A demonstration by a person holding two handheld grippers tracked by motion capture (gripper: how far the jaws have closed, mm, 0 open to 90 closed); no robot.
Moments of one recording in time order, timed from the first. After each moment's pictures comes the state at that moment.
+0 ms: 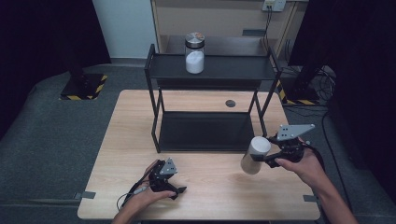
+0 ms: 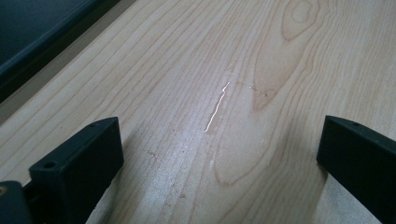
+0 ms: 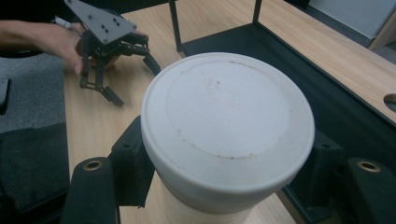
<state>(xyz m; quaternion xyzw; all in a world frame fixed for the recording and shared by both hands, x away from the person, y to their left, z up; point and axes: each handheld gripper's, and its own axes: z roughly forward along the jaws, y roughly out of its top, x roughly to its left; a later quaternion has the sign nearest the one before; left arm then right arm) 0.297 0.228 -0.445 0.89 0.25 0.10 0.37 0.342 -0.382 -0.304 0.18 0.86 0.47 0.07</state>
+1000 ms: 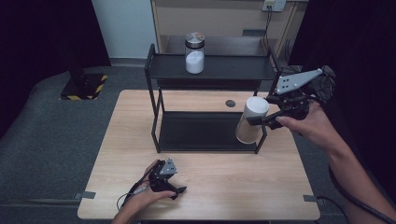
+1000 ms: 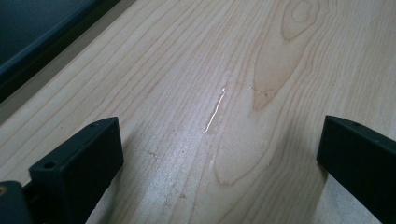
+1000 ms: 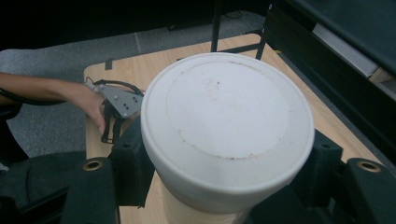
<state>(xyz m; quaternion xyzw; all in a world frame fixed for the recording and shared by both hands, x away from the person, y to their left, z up) 0.297 0.228 -0.445 0.89 0.25 0.10 0.37 0.379 -0.346 -0.162 0.13 0.87 0.47 0.08</state>
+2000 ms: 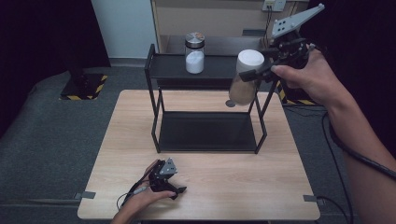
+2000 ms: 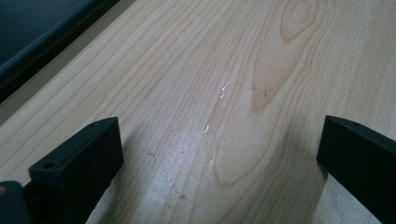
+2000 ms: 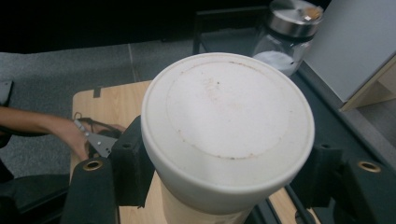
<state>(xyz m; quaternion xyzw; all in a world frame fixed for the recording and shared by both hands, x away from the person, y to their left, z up) 0.299 0.229 -0.444 0.89 0.25 0.10 0.37 0.421 -0.314 -0.062 0.11 0.87 0.47 0.11</state>
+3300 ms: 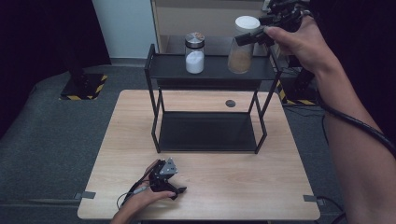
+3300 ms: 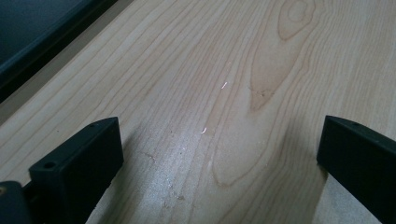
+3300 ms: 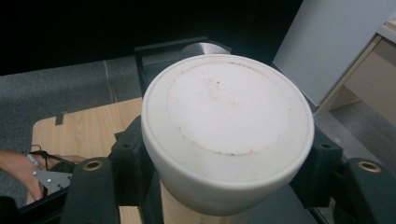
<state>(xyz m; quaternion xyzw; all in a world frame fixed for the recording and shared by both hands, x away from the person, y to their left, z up) 0.300 0.229 -0.445 0.89 0.24 0.10 0.37 0.482 -0.307 -0.036 0.14 0.86 0.48 0.13</state>
